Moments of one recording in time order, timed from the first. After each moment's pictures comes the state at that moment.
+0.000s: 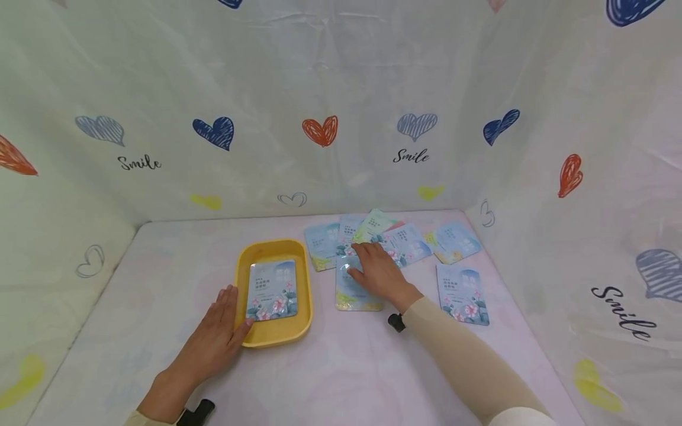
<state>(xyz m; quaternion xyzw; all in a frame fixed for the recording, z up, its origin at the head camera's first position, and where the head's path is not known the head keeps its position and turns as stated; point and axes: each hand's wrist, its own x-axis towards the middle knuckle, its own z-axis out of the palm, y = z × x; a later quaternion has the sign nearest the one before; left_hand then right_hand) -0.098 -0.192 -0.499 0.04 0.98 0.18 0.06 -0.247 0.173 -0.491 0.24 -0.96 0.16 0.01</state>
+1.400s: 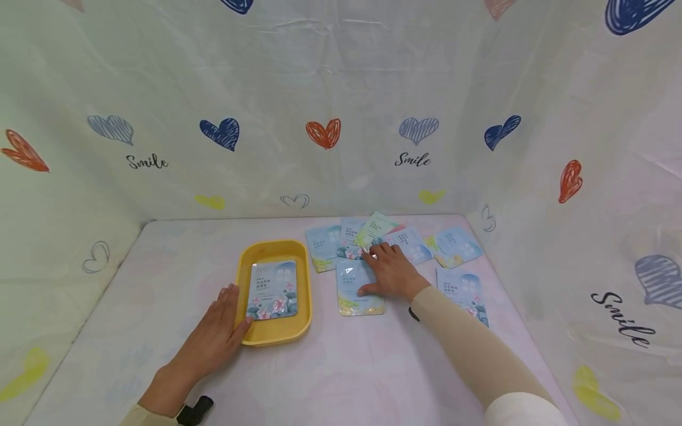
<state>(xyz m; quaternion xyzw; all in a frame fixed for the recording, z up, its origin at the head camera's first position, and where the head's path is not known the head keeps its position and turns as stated) -0.093 -0.192 -0.496 0.05 0.98 0.18 0.06 -0.272 0.212 -0.507 0.33 -0.94 -0.03 -0.01</state>
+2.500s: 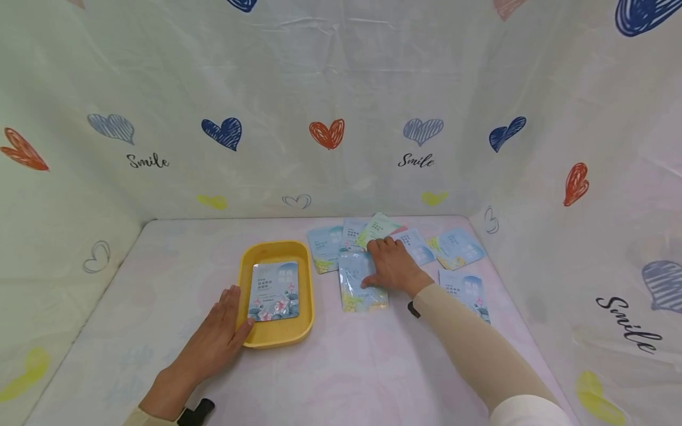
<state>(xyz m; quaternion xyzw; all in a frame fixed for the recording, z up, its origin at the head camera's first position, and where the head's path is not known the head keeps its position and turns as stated) -0.095 -0.195 -0.503 0.06 0.98 0.18 0.04 -0.279 0.202 -0.489 0.29 -0.96 0.02 -0.01</state>
